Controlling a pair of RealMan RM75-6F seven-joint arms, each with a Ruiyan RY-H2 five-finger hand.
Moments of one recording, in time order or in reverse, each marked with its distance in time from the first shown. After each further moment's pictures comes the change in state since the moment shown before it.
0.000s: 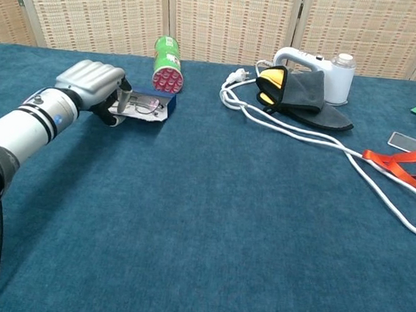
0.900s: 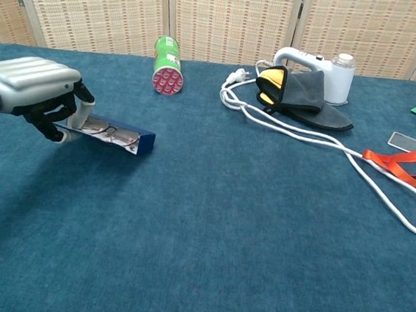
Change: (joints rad) left arm 0.219 0.581 0.131 -1.036 -0.084 0.062 0.353; right arm 0.016 0.001 -0.003 -0.031 -0.044 0.010 -0.021
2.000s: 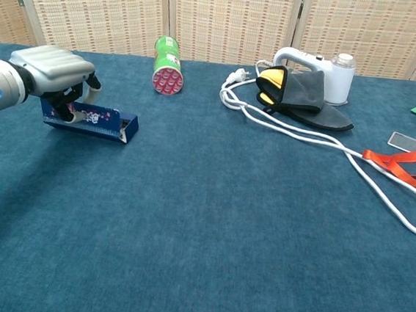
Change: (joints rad) left arm -0.151 -0.105 -0.050 0.275 -0.181 -0.103 0.166; right arm -0.011 -0.005 -0.008 0.017 0.010 0.005 0.013
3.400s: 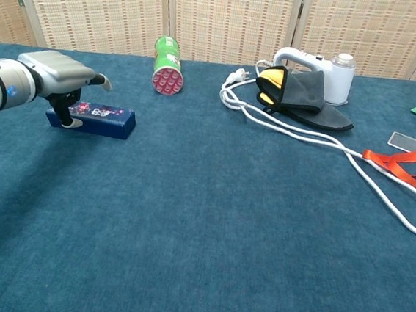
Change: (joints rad) left arm -0.066 0.005 0.000 -0.036 -0.271 -0.041 0.181; right arm 0.003 -0.004 0.003 0.009 0.003 -0.010 0.008
